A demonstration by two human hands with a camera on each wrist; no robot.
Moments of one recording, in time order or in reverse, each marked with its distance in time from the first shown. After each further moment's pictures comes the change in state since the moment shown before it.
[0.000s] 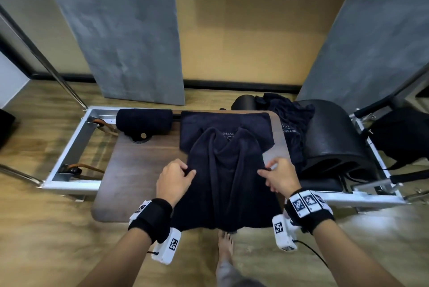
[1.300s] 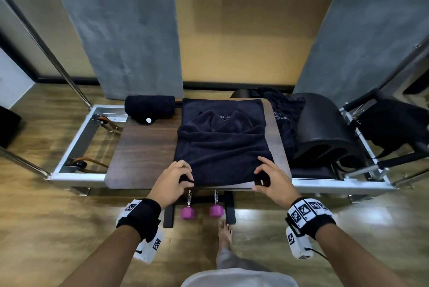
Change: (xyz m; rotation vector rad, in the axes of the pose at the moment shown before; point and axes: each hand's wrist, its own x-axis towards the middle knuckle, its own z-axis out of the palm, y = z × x) left_hand -0.079 -0.051 -0.017 0.108 -0.255 0.545; right_hand -0.088 0.080 -0.006 -0.410 -0.139 -0.527
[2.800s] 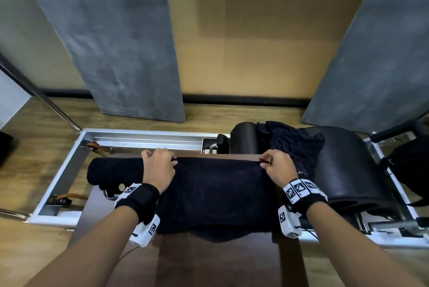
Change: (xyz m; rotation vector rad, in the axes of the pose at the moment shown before) left_hand 0.295 -0.017 -0.087 0.454 0.230 -0.329; right_hand 0.316 0.034 -0.104 0.027 0.161 0.153
